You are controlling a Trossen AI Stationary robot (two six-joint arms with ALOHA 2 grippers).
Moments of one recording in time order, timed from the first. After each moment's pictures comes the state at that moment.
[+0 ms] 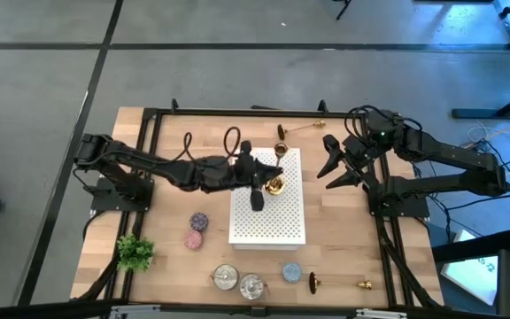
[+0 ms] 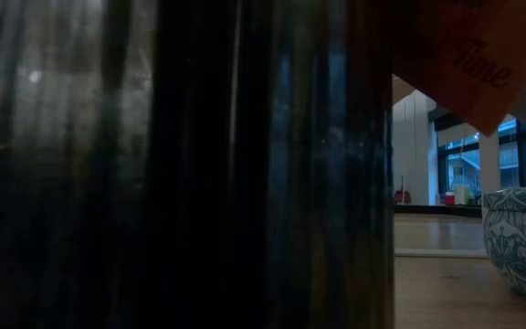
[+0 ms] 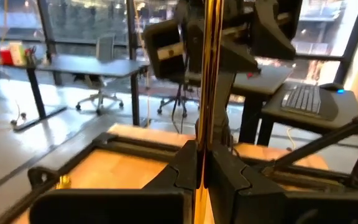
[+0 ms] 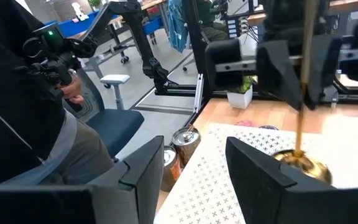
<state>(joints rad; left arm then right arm) -0.13 1.55 1.10 0.42 -0.39 -0.08 -0.22 0.89 0.95 -0.34 -0.81 0.07</state>
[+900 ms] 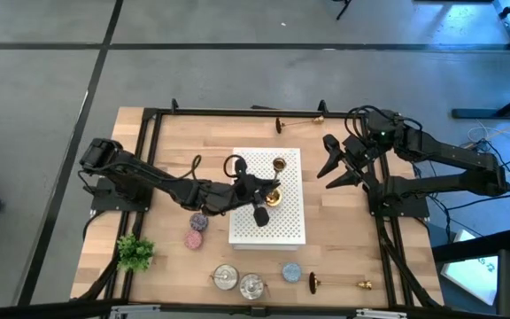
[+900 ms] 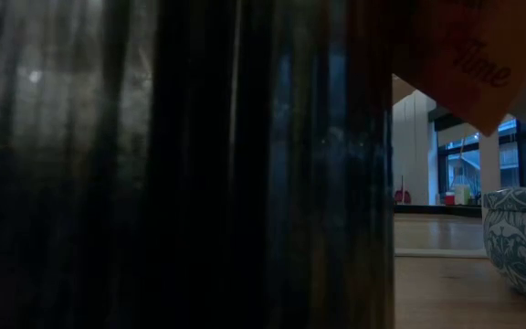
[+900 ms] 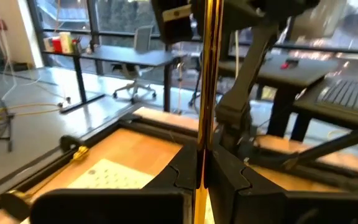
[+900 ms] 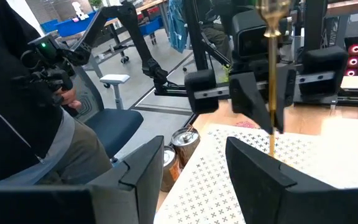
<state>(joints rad) -0.27 1.64 1.10 0.49 -0.71 -0.12 -0.22 0.89 0.95 -0.33 -0.81 0.06</state>
